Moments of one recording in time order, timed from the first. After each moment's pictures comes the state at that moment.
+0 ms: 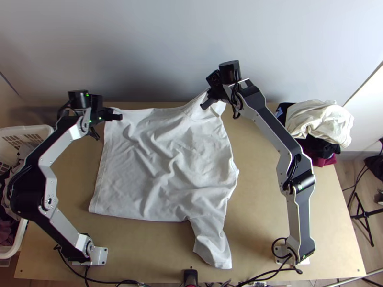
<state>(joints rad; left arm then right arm) 0.06 1.82 1.42 -0.20 0.15 0.10 0.49 2.19 2.25 -0.62 0.08 -0.34</state>
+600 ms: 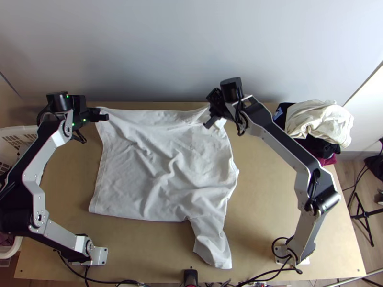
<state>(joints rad) 0.14 1.67 1.34 -0.23 0.21 0.09 0.55 1.92 1.82 -0.51 0.10 -0.42</state>
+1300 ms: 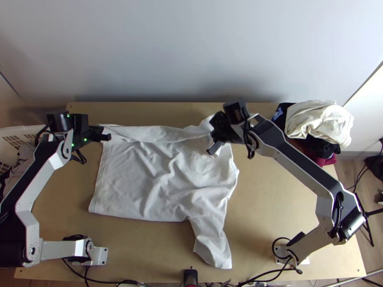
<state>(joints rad) 0.12 1.43 1.07 -0.27 0.24 0.11 0.62 1.68 1.54 -0.65 -0.04 -0.30</state>
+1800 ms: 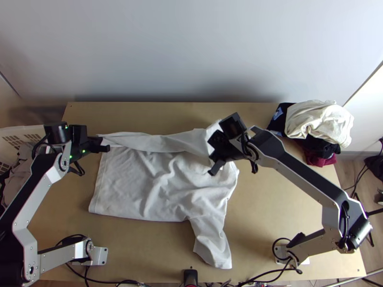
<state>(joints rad) 0.13 1.30 0.95 -0.31 0.24 0.11 0.69 1.61 1.44 -0.82 -0.17 -0.25</state>
